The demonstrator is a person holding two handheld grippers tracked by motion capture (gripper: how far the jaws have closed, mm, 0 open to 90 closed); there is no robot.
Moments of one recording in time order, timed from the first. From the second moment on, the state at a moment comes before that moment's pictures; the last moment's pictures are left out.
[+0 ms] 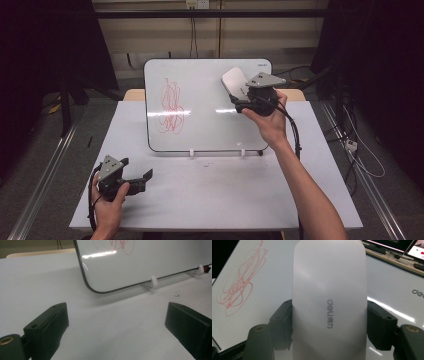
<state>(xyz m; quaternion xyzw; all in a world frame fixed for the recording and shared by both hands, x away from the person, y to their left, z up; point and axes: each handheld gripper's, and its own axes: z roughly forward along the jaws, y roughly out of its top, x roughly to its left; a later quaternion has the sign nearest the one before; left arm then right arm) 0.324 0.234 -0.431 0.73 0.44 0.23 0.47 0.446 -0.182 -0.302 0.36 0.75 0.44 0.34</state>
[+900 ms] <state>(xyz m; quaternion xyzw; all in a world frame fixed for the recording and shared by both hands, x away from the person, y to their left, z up) 0.325 0.235 -0.431 0.73 0.44 0.22 0.47 0.442 -0.118 -0.312 0.30 0.77 0.45 0.32</state>
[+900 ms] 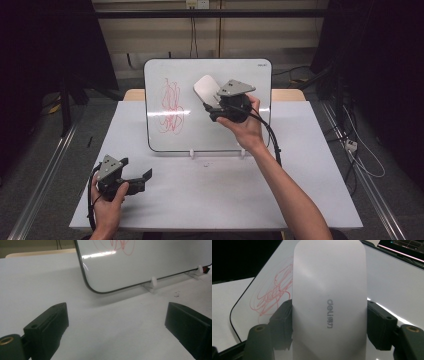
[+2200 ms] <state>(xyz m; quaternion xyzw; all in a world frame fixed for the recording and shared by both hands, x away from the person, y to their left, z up) 0.324 0.234 -0.431 0.74 0.43 0.22 0.47 0.492 -0.031 -0.307 0.26 0.81 0.38 0.36</state>
